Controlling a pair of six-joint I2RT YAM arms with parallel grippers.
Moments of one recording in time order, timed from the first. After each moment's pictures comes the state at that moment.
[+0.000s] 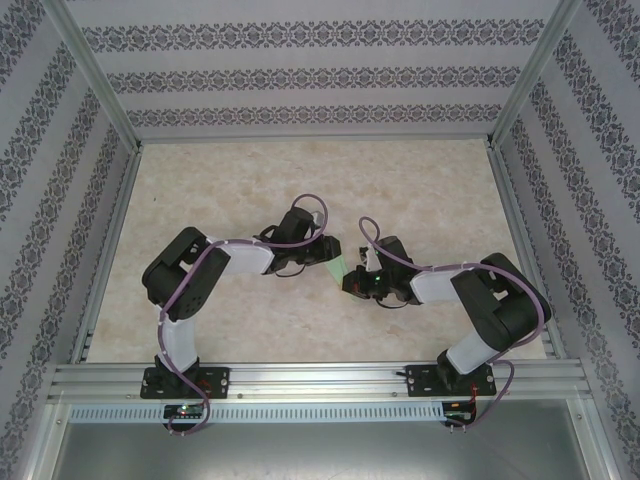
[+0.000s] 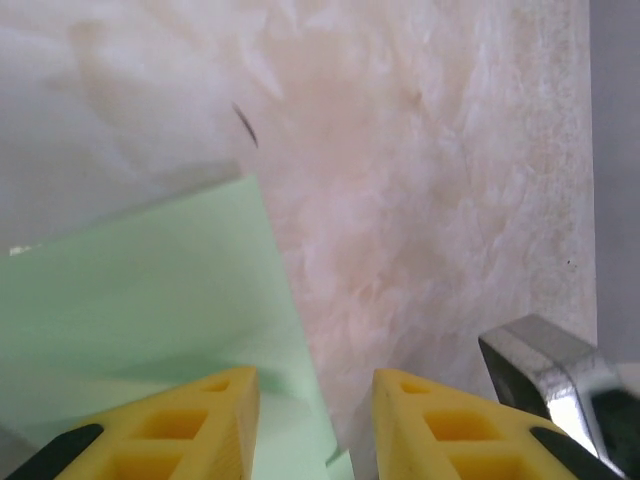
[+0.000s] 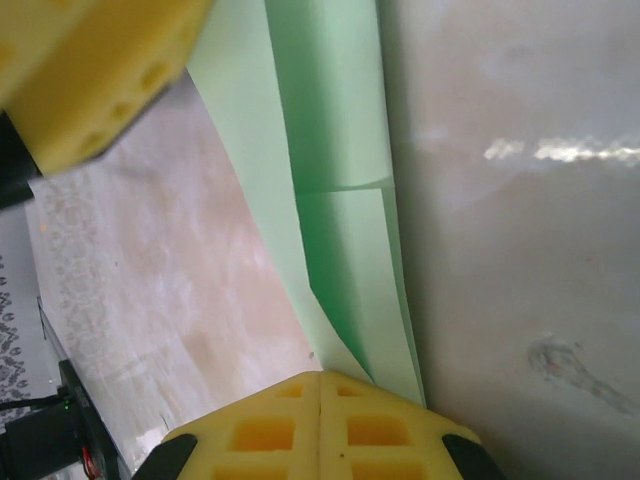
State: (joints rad) left arm -0.67 1.93 1.00 0.21 0.38 -0.87; right arm 0.51 1.59 0.47 0.22 -0.57 0.75
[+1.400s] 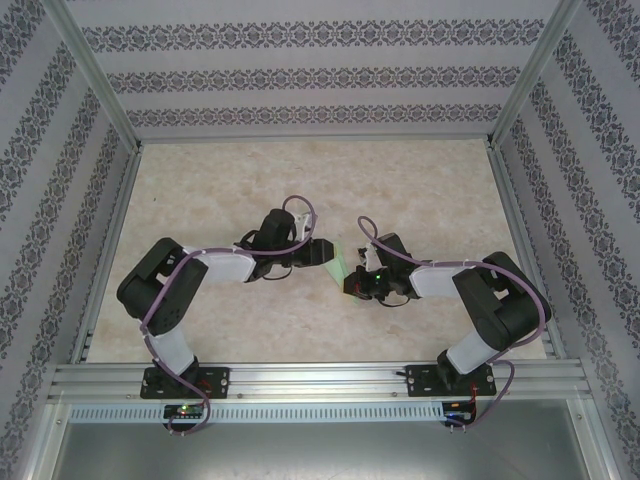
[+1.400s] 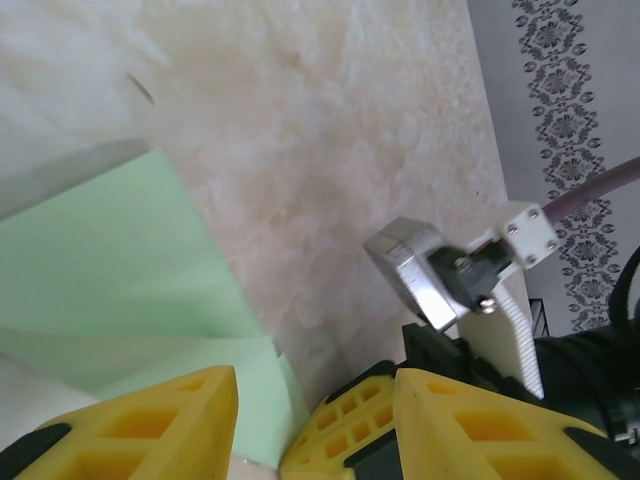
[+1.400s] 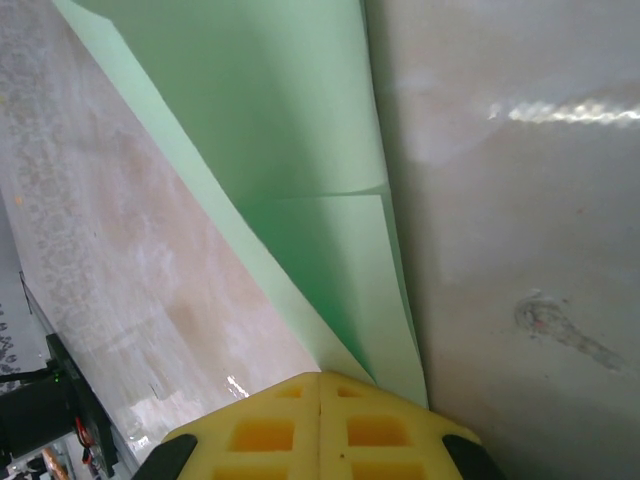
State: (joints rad) left arm -0.63 1.76 0.82 0.33 0.54 -0.78; right arm 0.50 1.59 0.53 0.07 -0.61 0.69
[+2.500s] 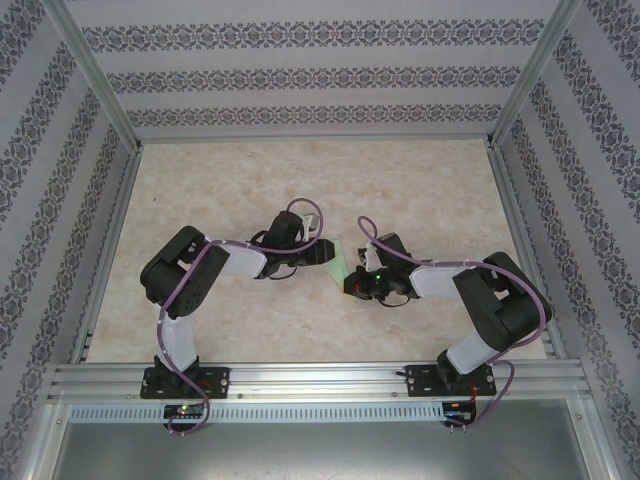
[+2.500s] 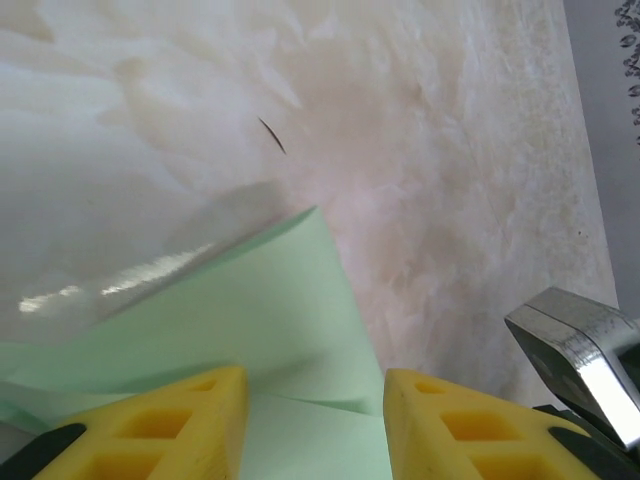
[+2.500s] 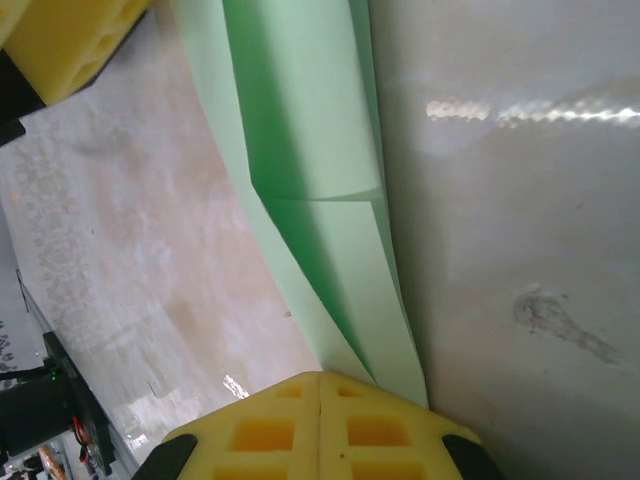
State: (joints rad) left arm -0.62 1.92 0.89 0.37 0.42 -0.74; right arm 0.50 1.59 0.53 0.05 -0.61 0.68
